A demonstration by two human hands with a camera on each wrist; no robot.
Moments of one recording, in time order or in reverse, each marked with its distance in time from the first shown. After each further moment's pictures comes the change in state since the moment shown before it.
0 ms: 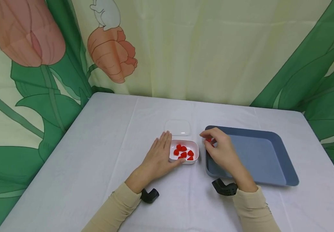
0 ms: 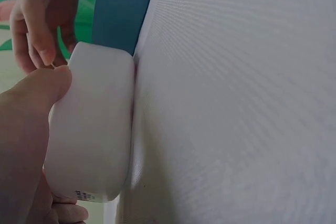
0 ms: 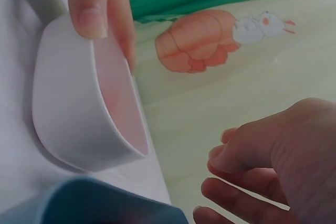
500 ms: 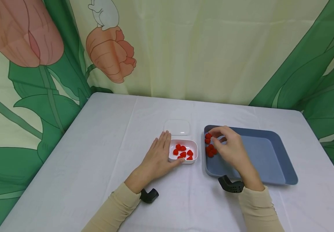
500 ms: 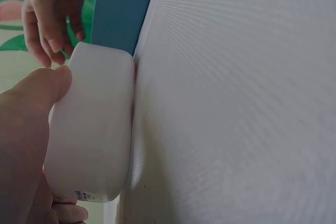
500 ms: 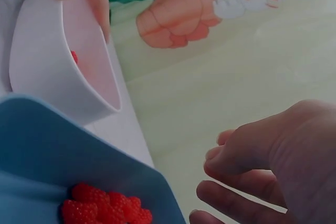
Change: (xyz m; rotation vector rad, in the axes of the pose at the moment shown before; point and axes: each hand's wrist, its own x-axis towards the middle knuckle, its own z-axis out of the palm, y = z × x) left_hand 0.001 0.000 0.001 -0.008 0.009 0.000; right_hand -0.003 0.016 -0.017 0.006 0.039 0.125
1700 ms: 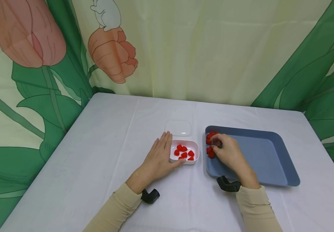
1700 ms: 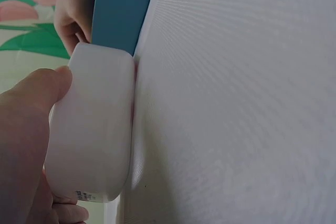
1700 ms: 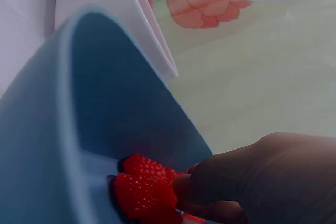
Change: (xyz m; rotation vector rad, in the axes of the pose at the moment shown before) left_hand 0.000 0.000 -0.001 -0.001 -0.005 -0.002; right_hand 0.001 0.022 0.014 -0.141 -0.194 0.161
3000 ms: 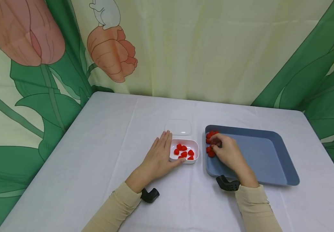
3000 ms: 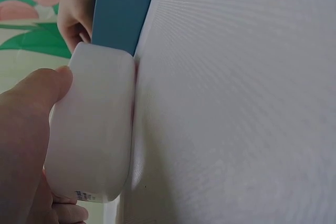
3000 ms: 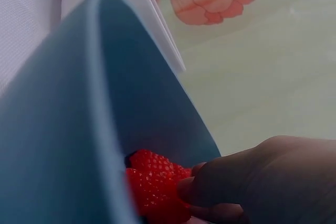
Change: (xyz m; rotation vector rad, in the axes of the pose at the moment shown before) left_hand -0.001 -0.001 0.001 0.010 0.004 0.011; right_hand 0.001 0.002 0.004 0.008 -0.006 0.018
